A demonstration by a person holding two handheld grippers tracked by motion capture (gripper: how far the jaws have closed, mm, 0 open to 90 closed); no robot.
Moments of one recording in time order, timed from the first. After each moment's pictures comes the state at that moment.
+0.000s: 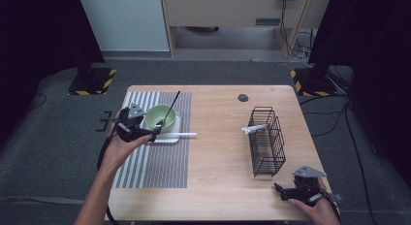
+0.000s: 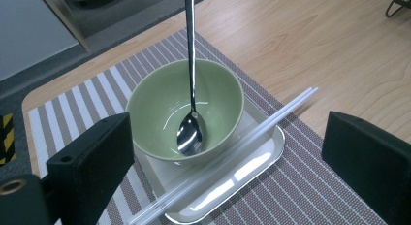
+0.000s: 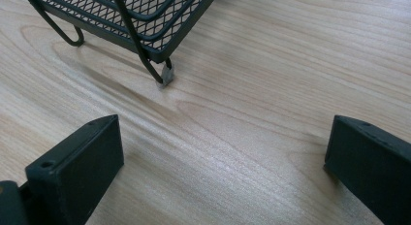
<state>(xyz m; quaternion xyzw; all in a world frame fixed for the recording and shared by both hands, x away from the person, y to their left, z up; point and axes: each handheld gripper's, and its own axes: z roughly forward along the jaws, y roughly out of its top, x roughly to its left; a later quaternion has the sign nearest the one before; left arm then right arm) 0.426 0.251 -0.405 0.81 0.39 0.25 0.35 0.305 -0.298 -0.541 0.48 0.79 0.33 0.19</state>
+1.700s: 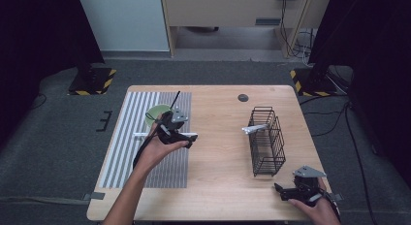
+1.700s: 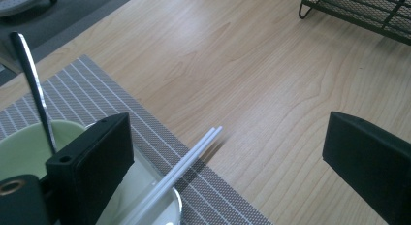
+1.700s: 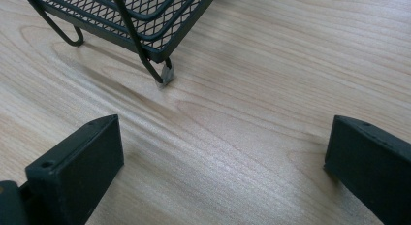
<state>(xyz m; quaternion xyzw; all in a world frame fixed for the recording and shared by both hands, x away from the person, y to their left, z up) 0.438 0.142 -0.433 0.86 0.31 0.20 0.35 0.305 -0.298 -0.541 0.48 0.79 0.33 0.19</state>
